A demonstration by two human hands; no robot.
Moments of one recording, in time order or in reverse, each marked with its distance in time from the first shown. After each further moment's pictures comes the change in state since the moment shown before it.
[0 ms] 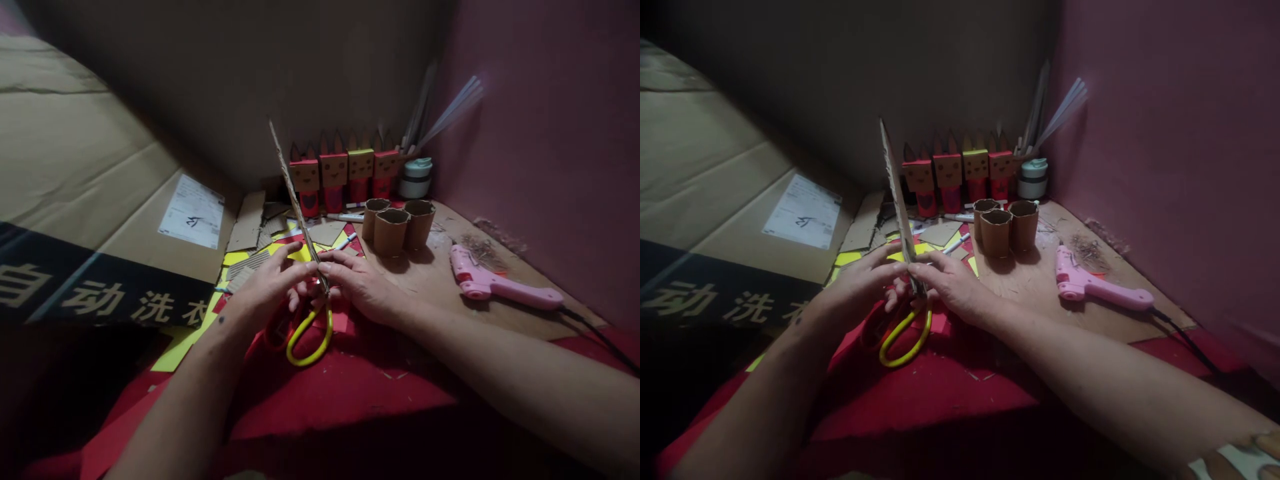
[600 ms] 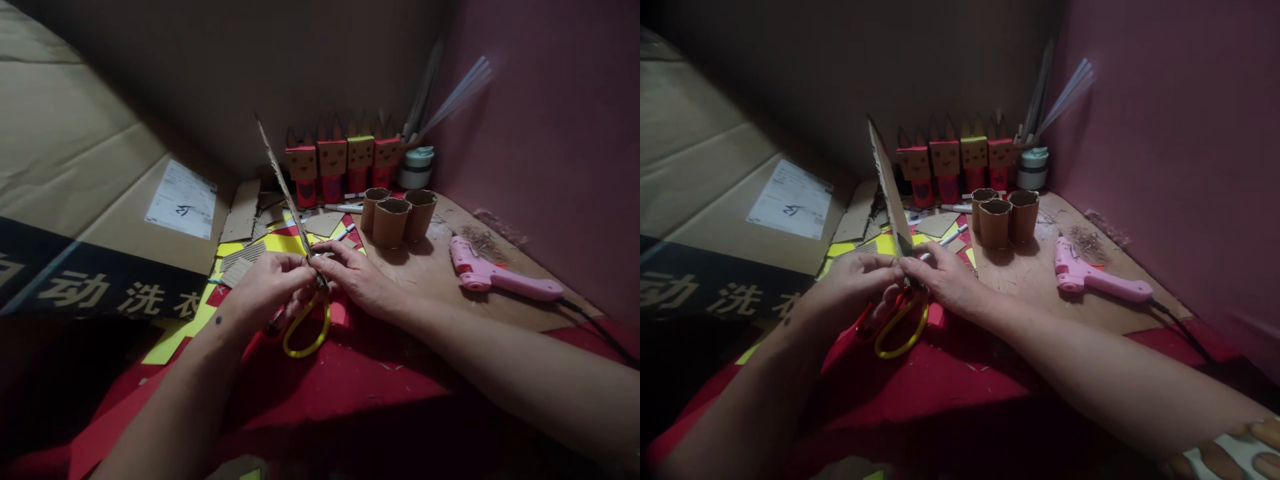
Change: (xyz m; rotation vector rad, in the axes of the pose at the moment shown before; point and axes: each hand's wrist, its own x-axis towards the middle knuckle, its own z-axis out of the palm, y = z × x) left_hand -0.018 0.016 0.010 0.189 -0.067 -0.070; right_hand -0.003 -0.002 0.001 -0.418 0.091 -0.052
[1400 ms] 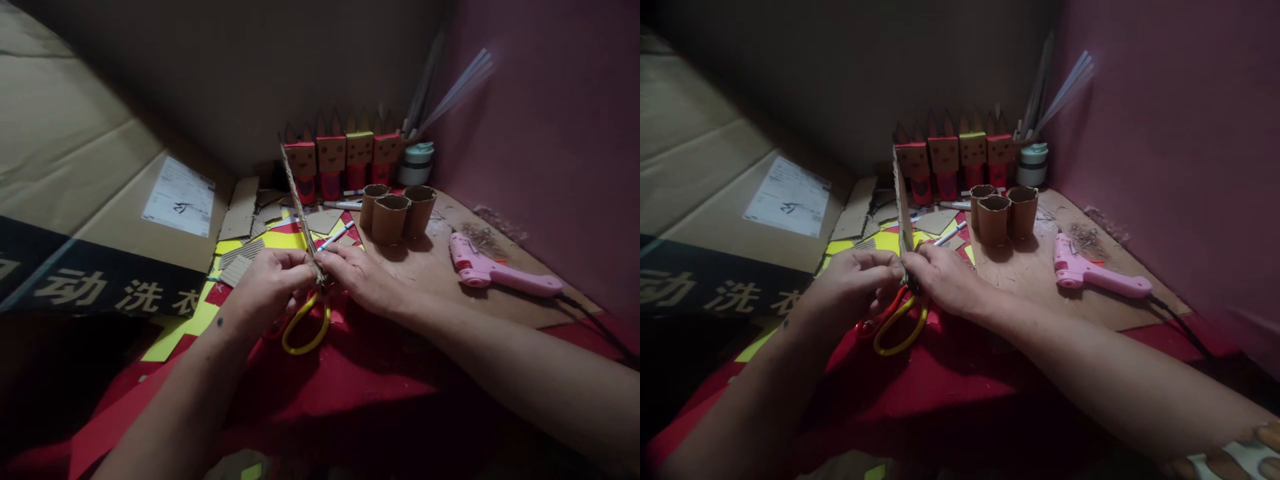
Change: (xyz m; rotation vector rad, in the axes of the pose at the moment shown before) left_hand -0.005 0.007 0.011 -0.108 0.059 0.017; right_hand -0.005 -0.023 -0.001 -0.401 0.005 -0.037
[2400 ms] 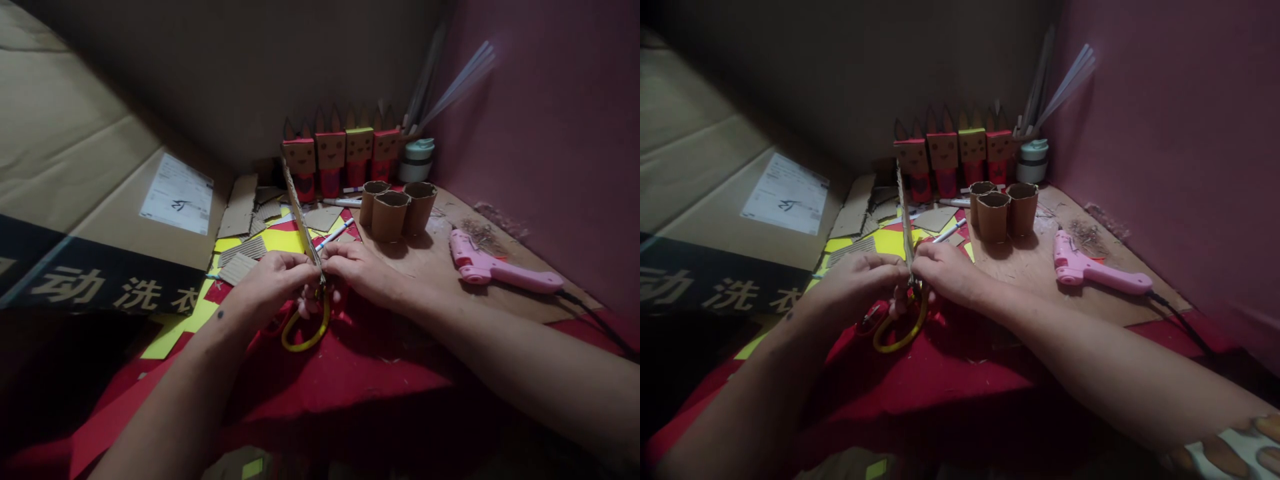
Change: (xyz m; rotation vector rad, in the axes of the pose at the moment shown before) left_hand 0.006 0.001 0.001 0.055 -0.122 -0.038; right_hand 0.003 0.005 -0.002 0.247 -0.122 0.121
